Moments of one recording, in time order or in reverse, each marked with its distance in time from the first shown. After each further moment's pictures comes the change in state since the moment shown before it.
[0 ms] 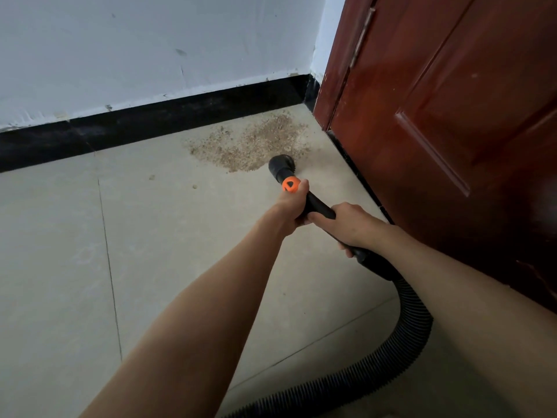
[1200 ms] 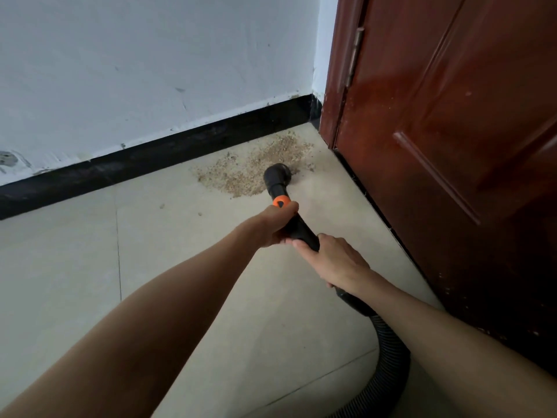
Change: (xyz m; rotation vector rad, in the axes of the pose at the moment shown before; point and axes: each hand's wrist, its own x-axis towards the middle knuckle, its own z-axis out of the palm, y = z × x) left_hand 0.007 0.033 -0.012 0.295 0.075 -0.060; right_hand 0.018 0.003 0.017 0.005 0.072 -0.100
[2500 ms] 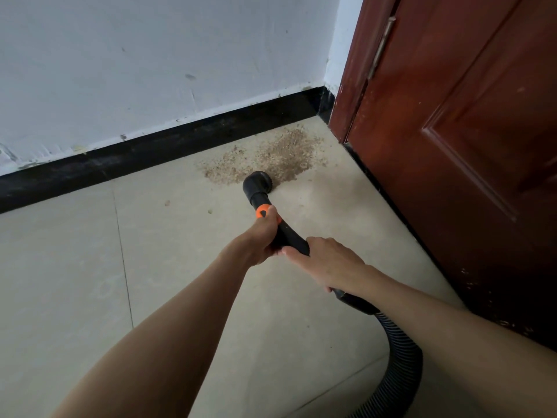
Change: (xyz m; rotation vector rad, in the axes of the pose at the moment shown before) left_hand 0.006 -0.036 -0.058 -0.219 -0.025 -0.050; right_hand 0.002 -0.058 0.023 -0.124 -0.129 -0.017
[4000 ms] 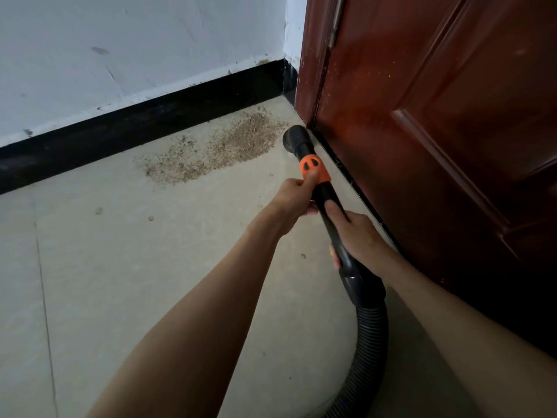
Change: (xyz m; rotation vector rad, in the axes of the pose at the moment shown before) left_hand 0.068 0.039 0.128 0.175 -0.117 0.256; right_hand 0.057 0.122 -0.041 0.816 0.203 0.100
